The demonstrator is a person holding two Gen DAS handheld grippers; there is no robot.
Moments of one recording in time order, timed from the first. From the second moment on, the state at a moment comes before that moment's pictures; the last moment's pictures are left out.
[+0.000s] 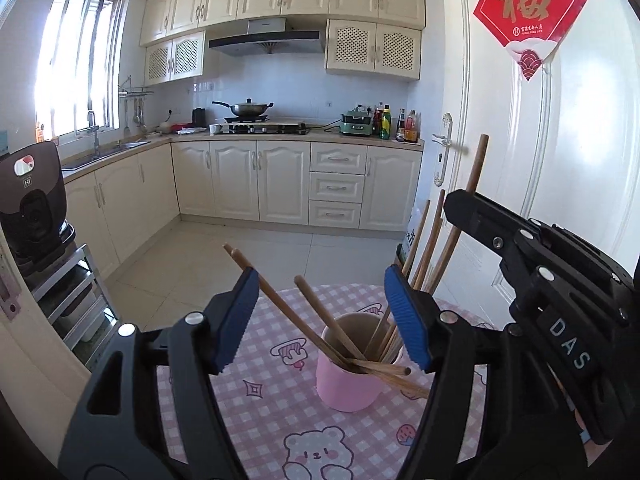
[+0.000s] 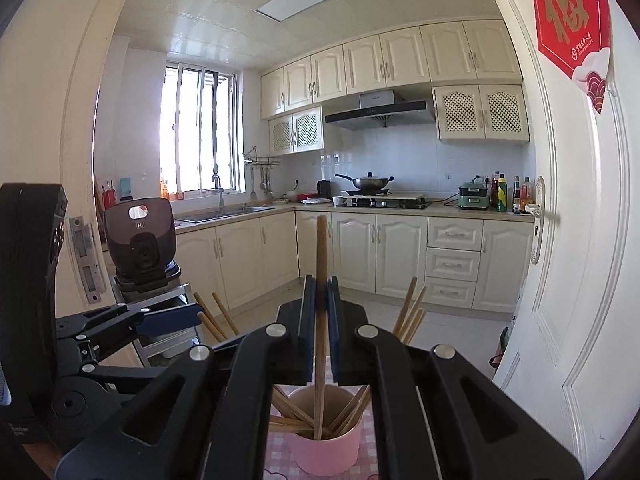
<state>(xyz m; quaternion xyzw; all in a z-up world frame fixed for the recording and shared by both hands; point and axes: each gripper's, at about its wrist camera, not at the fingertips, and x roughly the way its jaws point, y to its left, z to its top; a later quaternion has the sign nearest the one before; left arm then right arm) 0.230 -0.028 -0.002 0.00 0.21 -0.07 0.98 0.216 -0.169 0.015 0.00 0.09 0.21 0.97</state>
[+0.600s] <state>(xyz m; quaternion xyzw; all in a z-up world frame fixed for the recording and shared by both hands) 0.213 -0.001 -0.007 -0.02 0.20 -0.02 0.98 0.219 -0.167 -0.009 0.00 0.14 0.20 0.97</state>
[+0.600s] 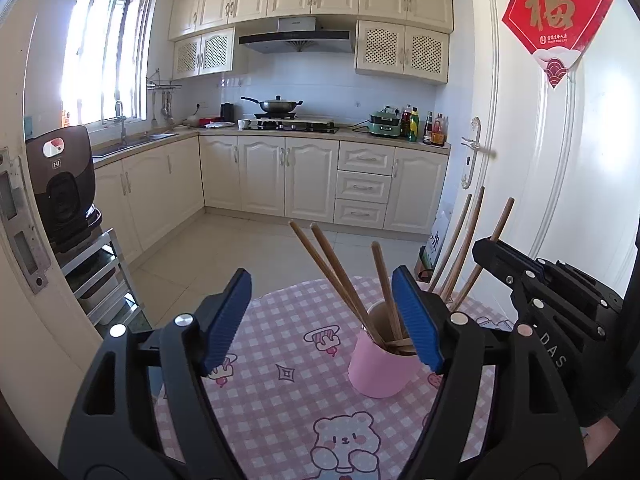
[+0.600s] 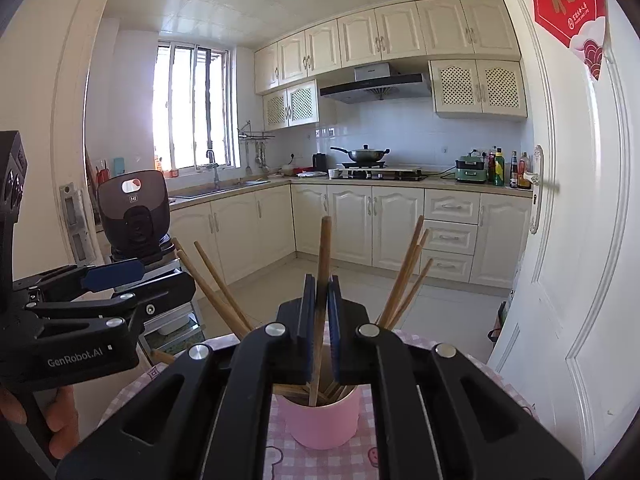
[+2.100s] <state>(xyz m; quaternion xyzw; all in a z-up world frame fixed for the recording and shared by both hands) 0.050 0.005 -0.002 0.00 0.11 -0.01 0.99 0.049 -0.172 0.000 0.01 0.08 0.13 0.99</state>
